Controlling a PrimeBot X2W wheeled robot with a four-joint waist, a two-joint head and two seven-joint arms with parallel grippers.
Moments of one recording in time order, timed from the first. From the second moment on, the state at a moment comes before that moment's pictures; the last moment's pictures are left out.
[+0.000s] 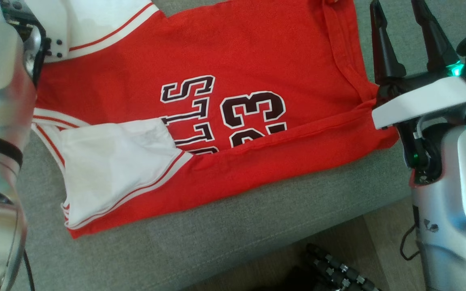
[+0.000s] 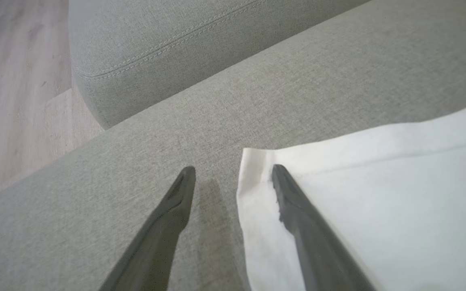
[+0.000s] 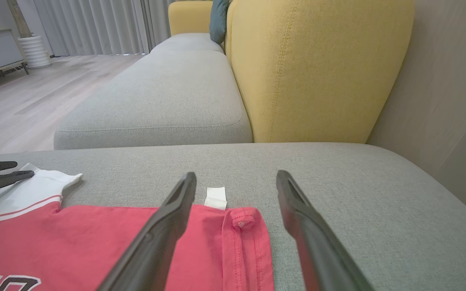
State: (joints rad) left arm -1.27 0.25 -0.55 1.25 -0.21 0.02 0.01; right arm -0.50 -0.06 0.06 0.02 0.19 0.13 0.13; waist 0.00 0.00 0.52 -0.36
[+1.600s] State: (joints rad) left arm -1.03 0.03 -0.66 0.88 -0.33 0.04 -0.25; right arm -0.76 -0.37 0.00 0.69 0.20 0.13 0.37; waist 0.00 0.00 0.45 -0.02
